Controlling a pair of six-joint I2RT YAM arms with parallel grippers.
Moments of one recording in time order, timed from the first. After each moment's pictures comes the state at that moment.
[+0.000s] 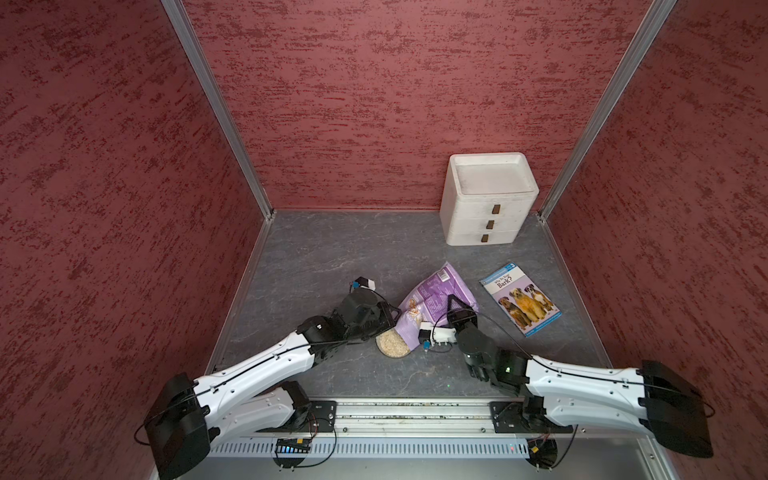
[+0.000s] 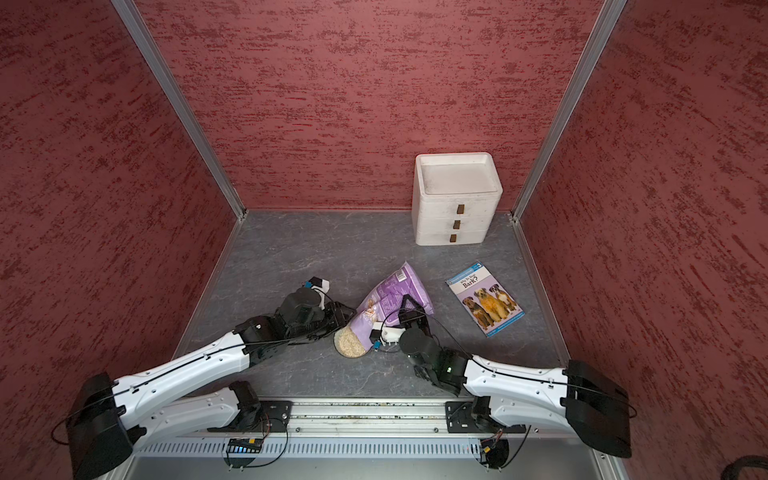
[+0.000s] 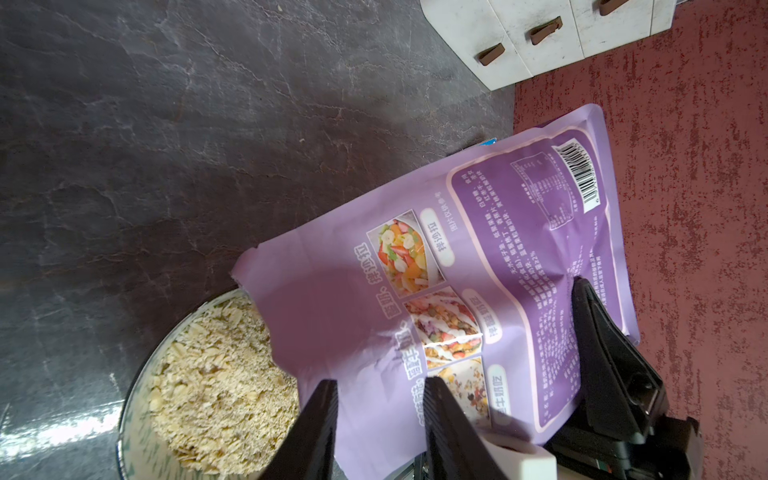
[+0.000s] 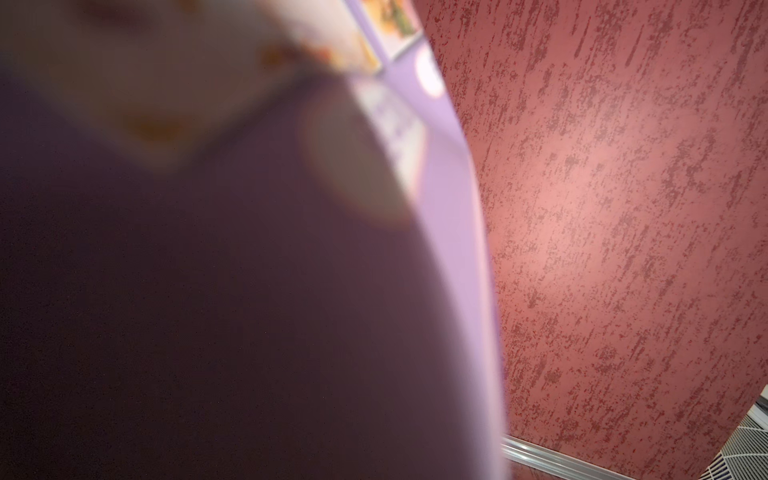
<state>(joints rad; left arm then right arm) -0.84 1.04 0.67 -0.27 0.05 -1.17 1.14 1.03 0.38 0.31 0.93 -1.43</state>
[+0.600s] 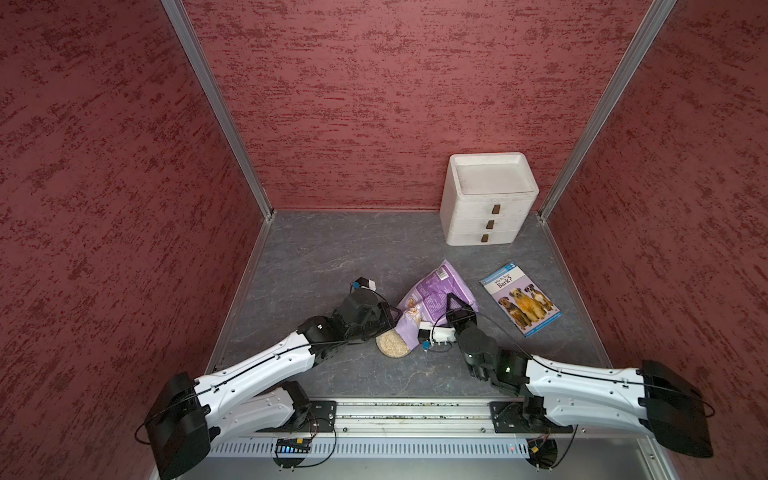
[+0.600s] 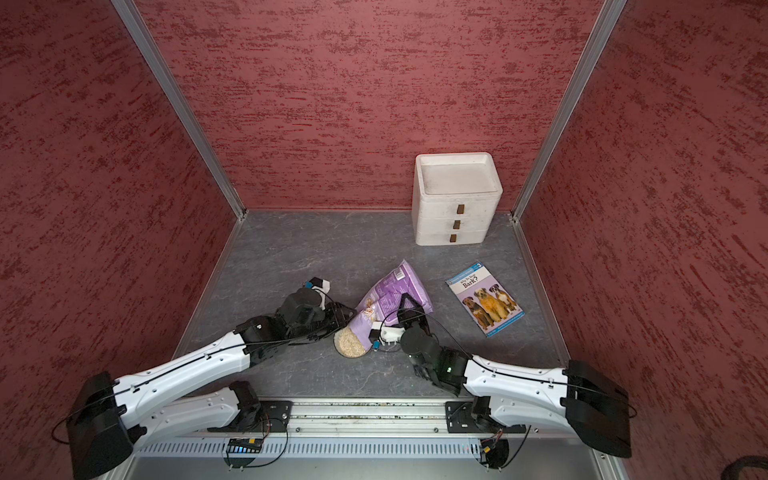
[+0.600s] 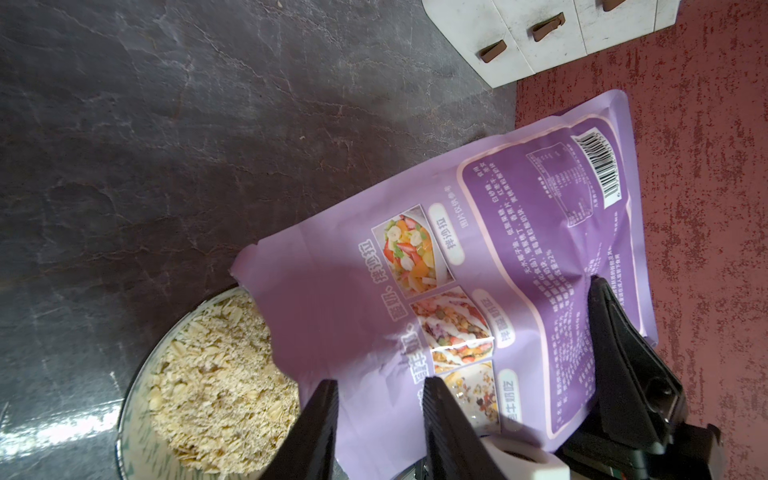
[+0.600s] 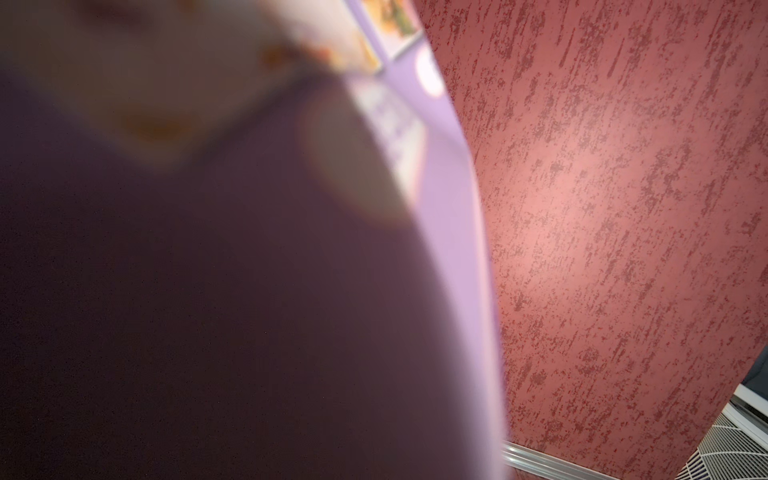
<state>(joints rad) -0.85 1.04 0.67 -0.27 0.05 -1.17 1.14 1.03 0.38 0.35 0.92 -1.49</state>
